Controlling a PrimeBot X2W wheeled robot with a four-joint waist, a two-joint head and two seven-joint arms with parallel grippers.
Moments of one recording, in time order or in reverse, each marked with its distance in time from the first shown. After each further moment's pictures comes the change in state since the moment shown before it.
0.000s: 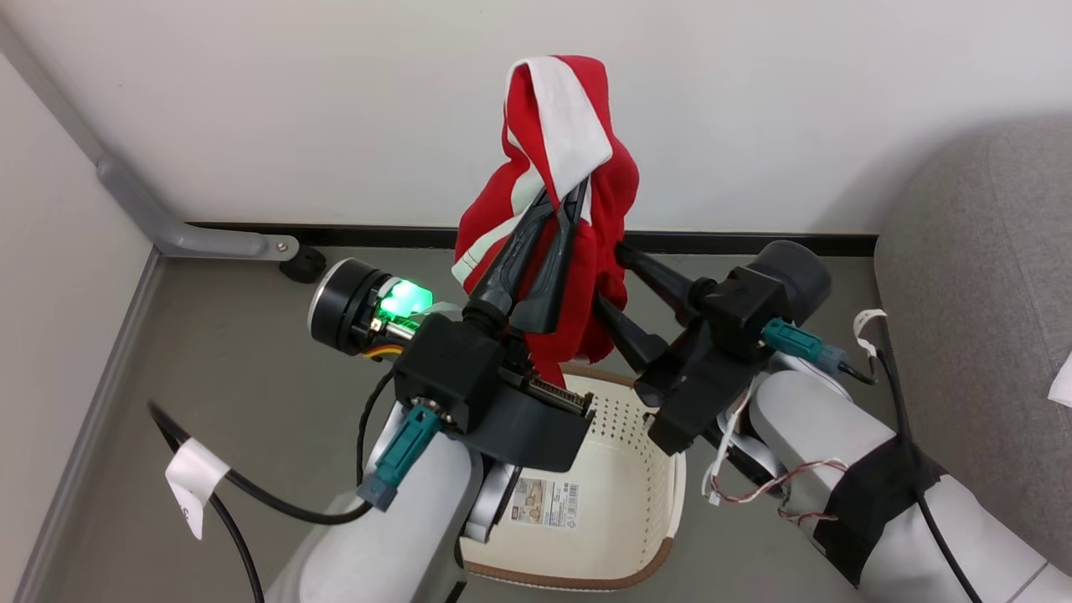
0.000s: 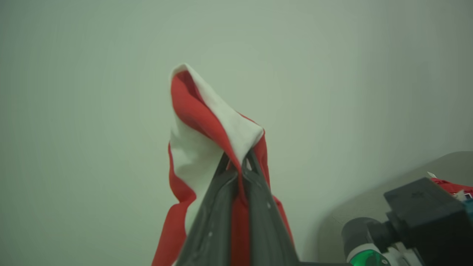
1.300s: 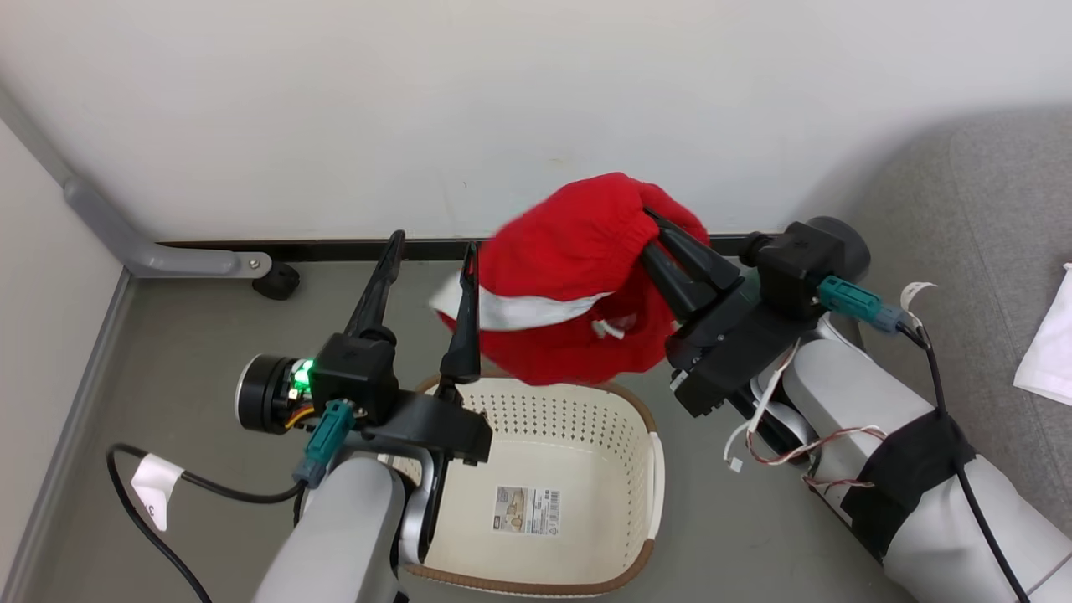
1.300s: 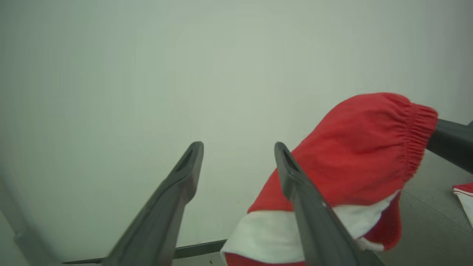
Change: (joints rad) left arm 0.113 -0.004 0.186 0.227 -0.036 0.009 0.000; right arm -0.033 -0.025 -0.041 0.001 0.108 0.000 0.000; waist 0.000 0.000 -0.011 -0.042
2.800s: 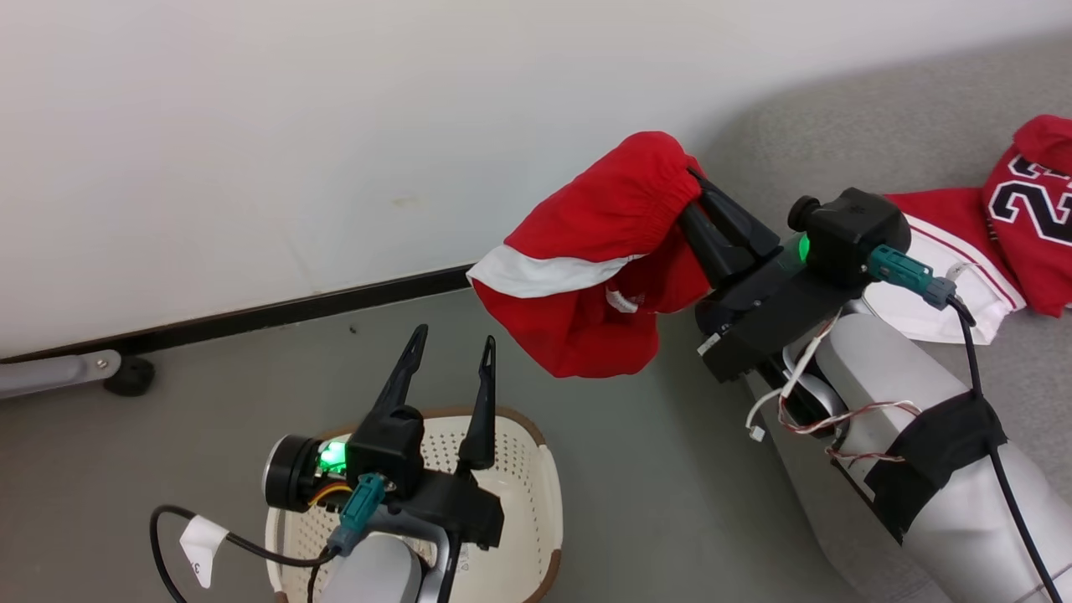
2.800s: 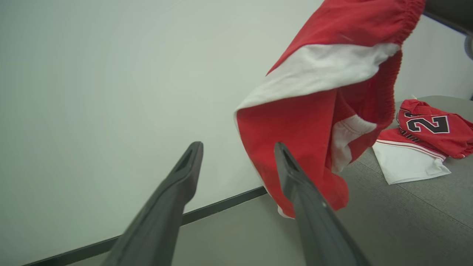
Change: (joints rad) left arm 0.134 0.001 -0.021 0.031 0.029 0.000 0.000; right arm -0.008 -0.014 -0.080 -0.007 0.023 0.000 0.000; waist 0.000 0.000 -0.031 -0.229
